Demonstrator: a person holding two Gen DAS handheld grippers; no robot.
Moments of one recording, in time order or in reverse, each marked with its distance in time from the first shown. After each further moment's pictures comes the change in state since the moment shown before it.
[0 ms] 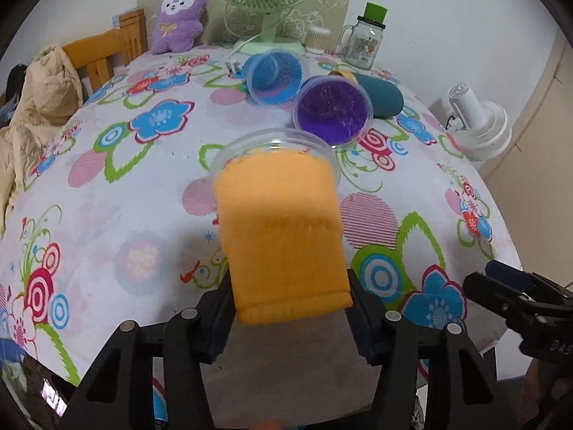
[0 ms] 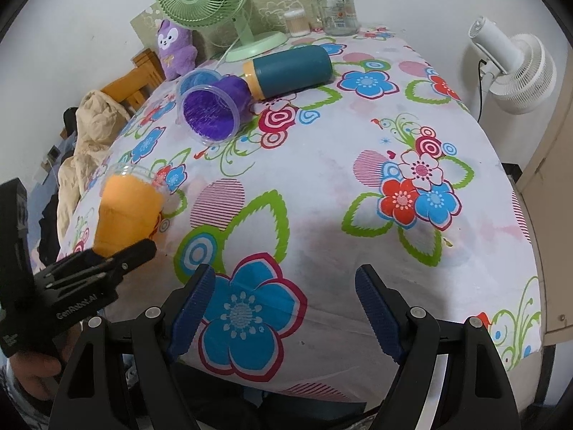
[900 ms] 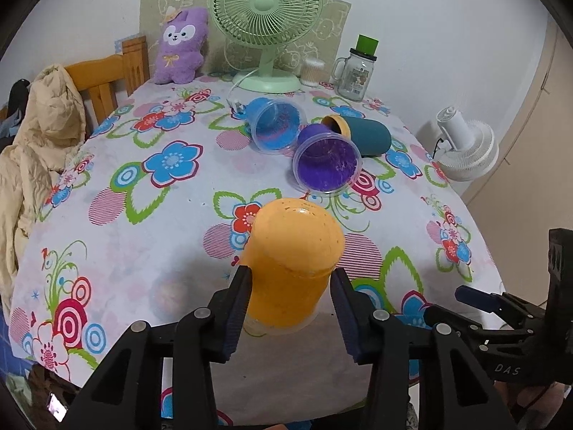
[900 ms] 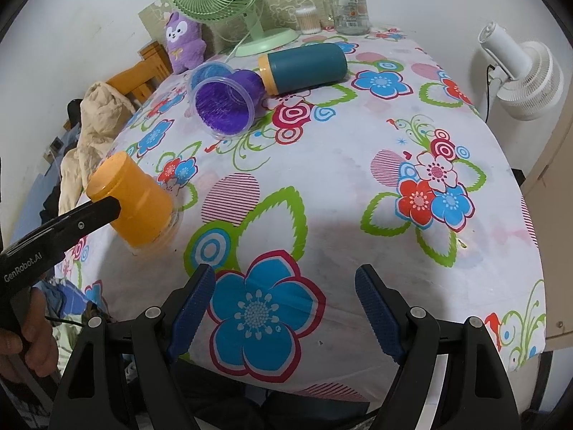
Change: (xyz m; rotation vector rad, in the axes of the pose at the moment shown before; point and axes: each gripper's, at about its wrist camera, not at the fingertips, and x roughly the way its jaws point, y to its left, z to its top) left arm -0.037 0.010 0.022 0.008 -0.078 -0.030; right arm 0.004 0.013 -0.001 -0.025 0.008 0.003
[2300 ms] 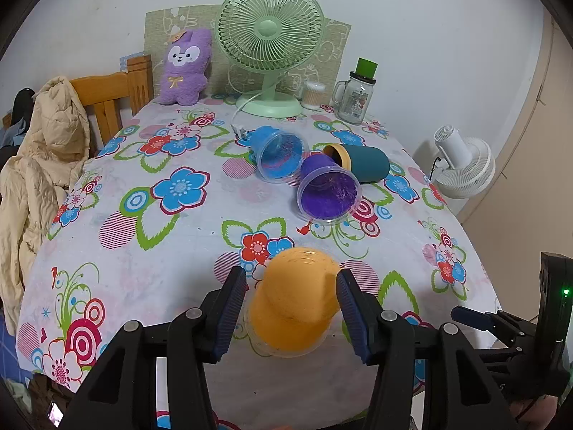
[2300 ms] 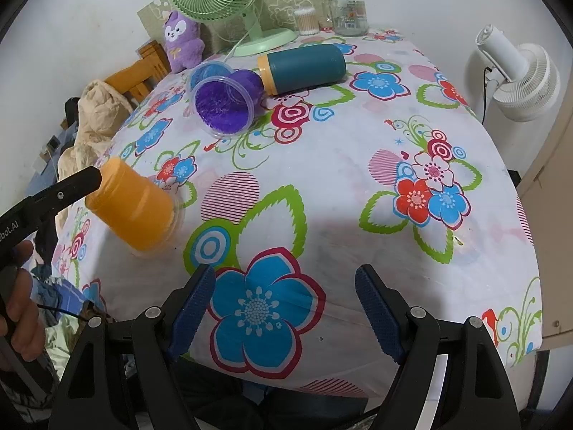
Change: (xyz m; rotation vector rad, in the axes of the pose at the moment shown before) left arm -0.017 0.006 0.013 0.003 -0.076 -0.001; right arm -0.003 0.002 -0.002 -0.007 0.000 -0.018
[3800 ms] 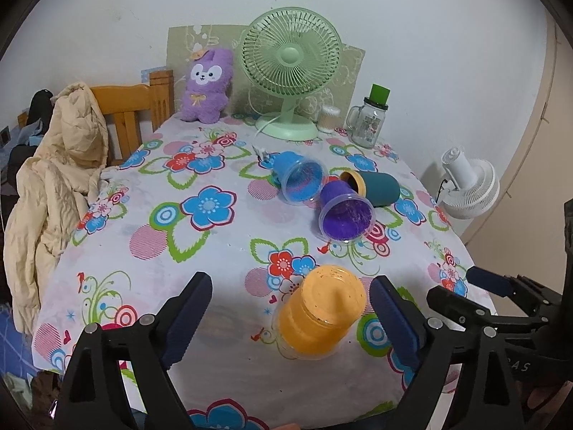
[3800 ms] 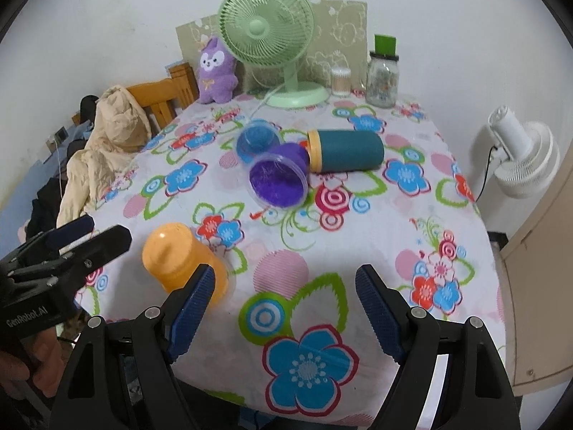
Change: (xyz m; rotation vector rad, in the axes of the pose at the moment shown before) left arm -0.031 0.020 0.004 -0.033 -0.079 0.033; right arm -0.040 0.070 0.046 -0.146 -0.156 -0.062
